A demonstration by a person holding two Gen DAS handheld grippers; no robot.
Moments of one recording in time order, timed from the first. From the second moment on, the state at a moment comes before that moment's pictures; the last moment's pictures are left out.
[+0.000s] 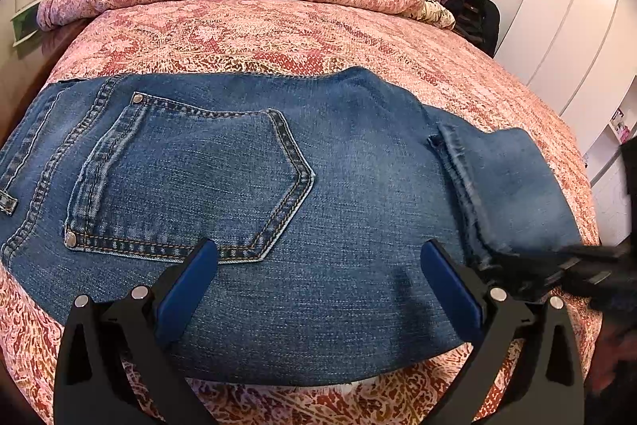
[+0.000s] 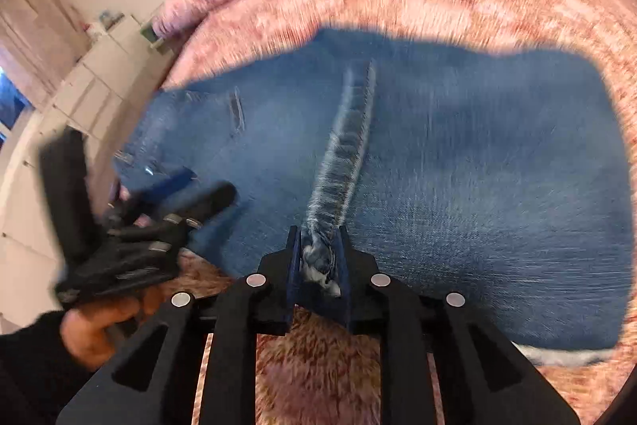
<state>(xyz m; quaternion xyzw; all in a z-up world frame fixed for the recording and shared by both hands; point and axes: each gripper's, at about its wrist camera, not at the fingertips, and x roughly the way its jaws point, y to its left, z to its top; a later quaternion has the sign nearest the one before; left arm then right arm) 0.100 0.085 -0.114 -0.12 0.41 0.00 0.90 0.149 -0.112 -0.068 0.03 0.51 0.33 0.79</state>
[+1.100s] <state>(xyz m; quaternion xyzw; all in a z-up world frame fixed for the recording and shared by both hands) 0.102 0.085 -0.114 -0.13 0.41 0.00 0.90 0.151 -0.086 -0.100 0.01 0.50 0.29 0.82</state>
